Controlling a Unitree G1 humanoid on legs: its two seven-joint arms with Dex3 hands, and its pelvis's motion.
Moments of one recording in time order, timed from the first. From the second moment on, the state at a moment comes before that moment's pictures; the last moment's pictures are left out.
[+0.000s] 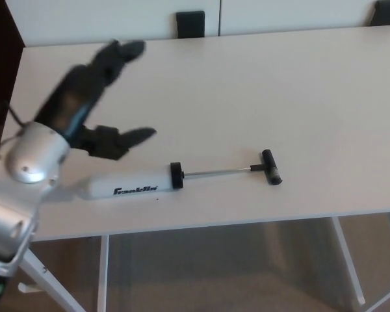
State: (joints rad) left_arm -0.43 0.56 -0.31 -0.09 0.03 0.38 -0.14; right_arm 0.36 -0.24 -0.43 0.41 0.35 0.06 0.31
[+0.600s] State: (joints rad) left_arm -0.54 0.62 -0.65 0.05 0.25 0.38 -0.19; right_arm 0.36 -0.24 -0.42 0.39 0.35 0.05 0.31
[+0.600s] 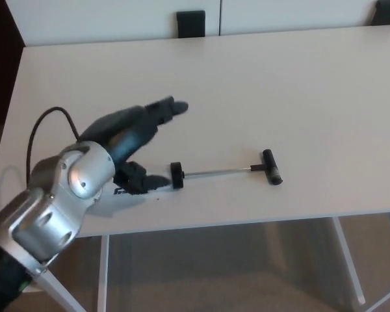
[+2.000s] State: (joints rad) left_arm -0.66 0.70 -0.98 0.28 0.75 0.26 -0.29; right_arm 0.36 -0.25 -0.41 0.33 0.34 0.06 0.31
